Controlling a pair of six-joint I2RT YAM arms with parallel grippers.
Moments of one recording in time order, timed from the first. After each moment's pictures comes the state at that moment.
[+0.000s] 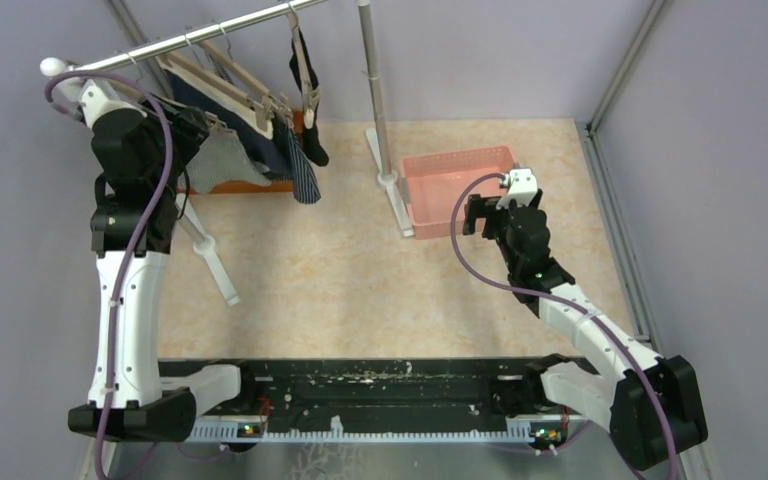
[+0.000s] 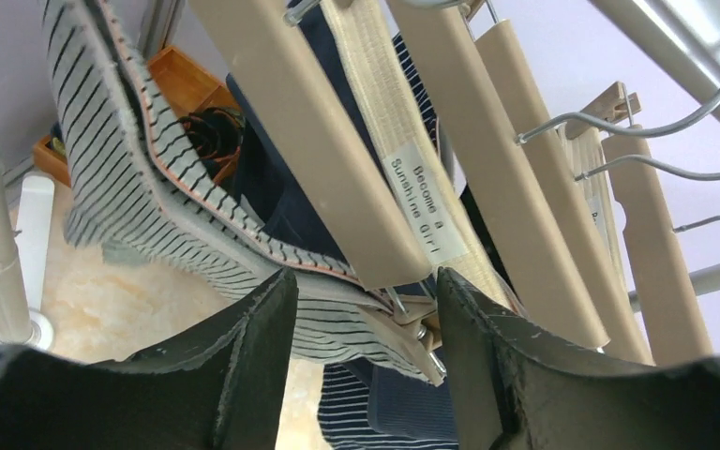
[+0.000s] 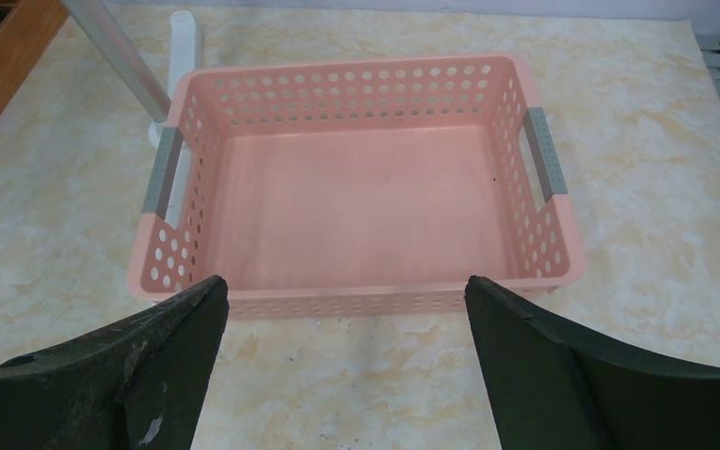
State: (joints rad) left arm -0.02 1.13 1.55 -0.52 -0.27 -0.67; right arm 0.37 1.02 0.58 0.25 0.23 0.09
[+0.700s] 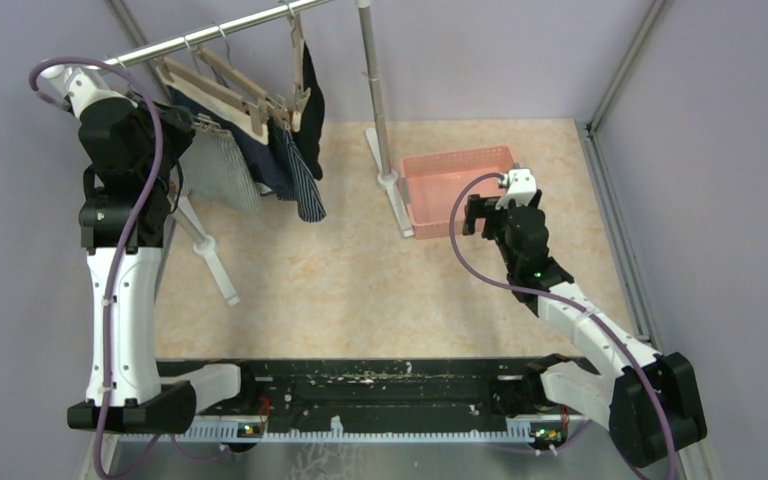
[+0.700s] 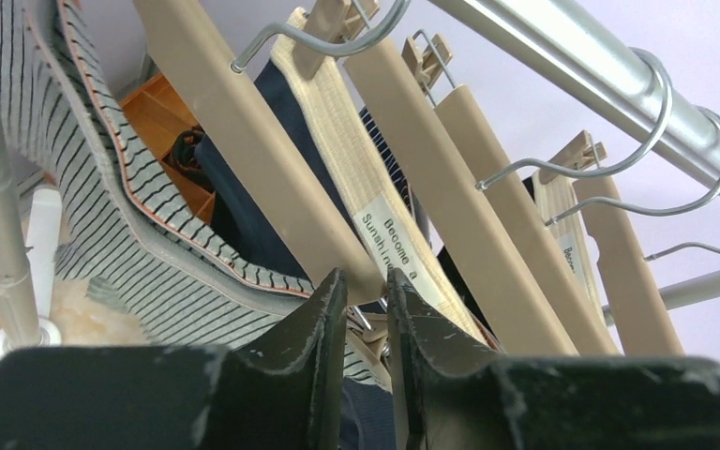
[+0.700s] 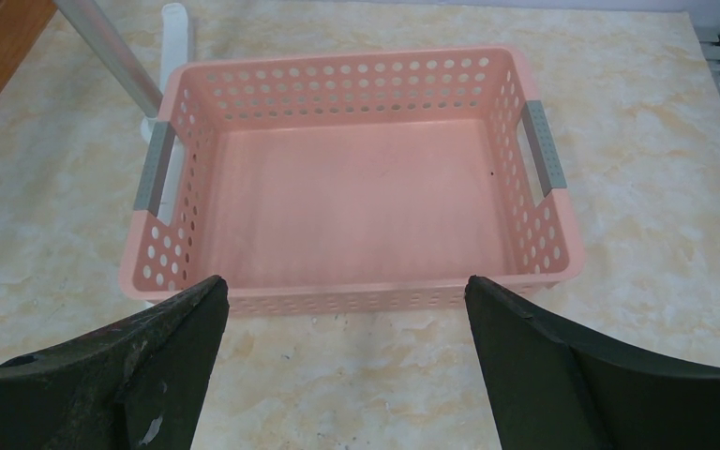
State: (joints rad) left arm -0.02 1.18 1.68 -0.59 -0.28 -0.66; right arm 0.37 1.03 0.58 0.25 0.23 0.09
